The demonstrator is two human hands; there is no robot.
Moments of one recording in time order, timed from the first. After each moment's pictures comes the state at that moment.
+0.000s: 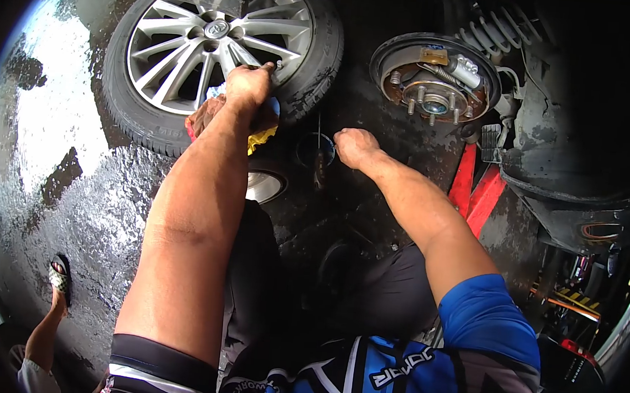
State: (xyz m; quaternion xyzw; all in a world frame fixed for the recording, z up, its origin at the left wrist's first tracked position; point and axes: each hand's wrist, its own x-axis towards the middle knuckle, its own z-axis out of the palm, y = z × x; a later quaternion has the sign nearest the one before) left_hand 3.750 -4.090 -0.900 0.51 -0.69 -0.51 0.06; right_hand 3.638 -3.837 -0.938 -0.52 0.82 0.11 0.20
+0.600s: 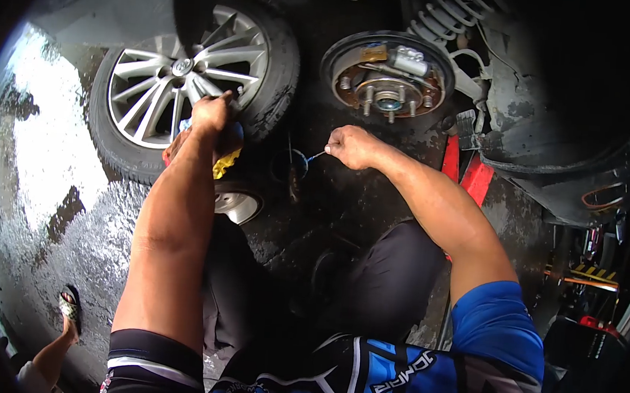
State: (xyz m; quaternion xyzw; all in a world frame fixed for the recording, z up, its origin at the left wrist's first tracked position) left_hand 3.738 -4.124 -0.983 0.35 -0.88 -0.31 0.06; right_hand 3.607 -3.809 -0.838 -0.40 0.84 -0.05 0.35
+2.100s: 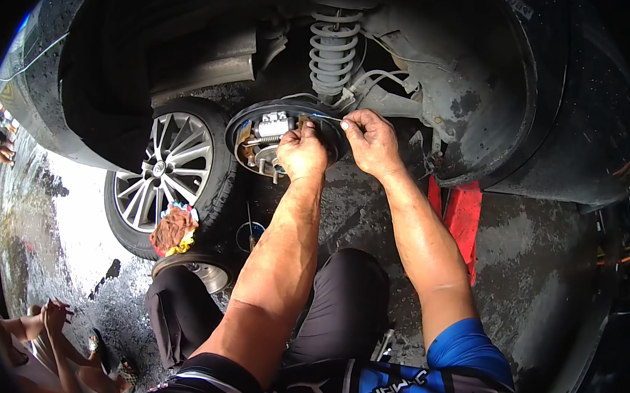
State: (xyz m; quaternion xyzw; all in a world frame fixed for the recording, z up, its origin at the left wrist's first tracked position) left_hand 3.528 -3.780 -0.763 0.39 -0.49 -0.68 0.38; right_hand 3.478 -3.671 -0.725 -0.34 0.78 -0.52 -0.09
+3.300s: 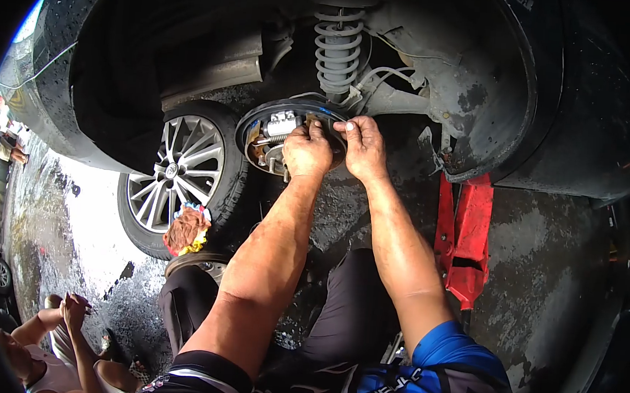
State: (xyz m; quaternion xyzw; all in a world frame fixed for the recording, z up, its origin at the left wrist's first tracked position) left_hand 3.551 -3.795 -0.746 0.36 -0.76 -0.46 0.28; right_hand 3.492 -3.698 -0.770 -0.25 0.71 -0.65 -0.06
